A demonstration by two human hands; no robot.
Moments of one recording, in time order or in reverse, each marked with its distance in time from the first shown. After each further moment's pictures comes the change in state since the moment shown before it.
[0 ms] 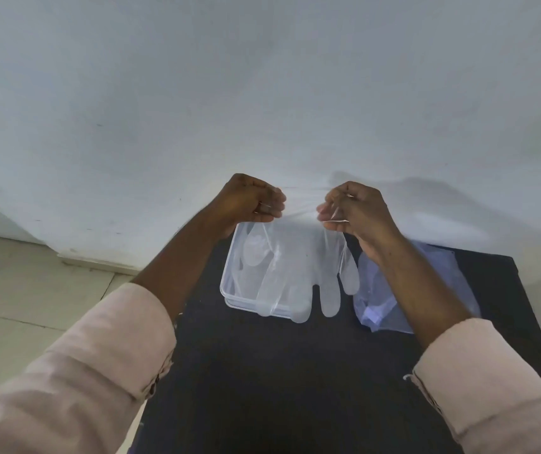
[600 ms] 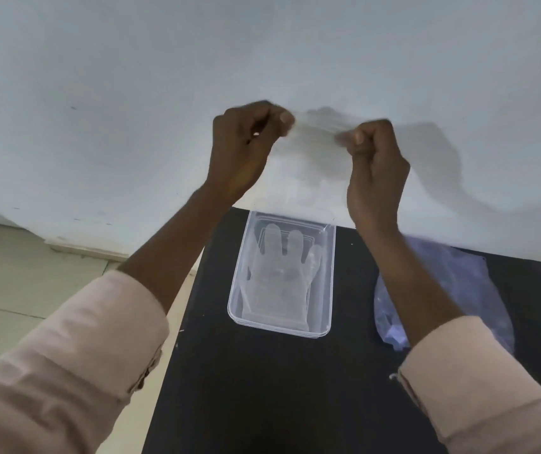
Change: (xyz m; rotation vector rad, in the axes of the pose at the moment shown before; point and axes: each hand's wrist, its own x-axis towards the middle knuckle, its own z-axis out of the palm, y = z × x) left_hand 0.077 0.019 -0.034 0.171 0.321 0.684; right_hand 0.075 -0.011 0.056 -0.259 0.440 -0.685
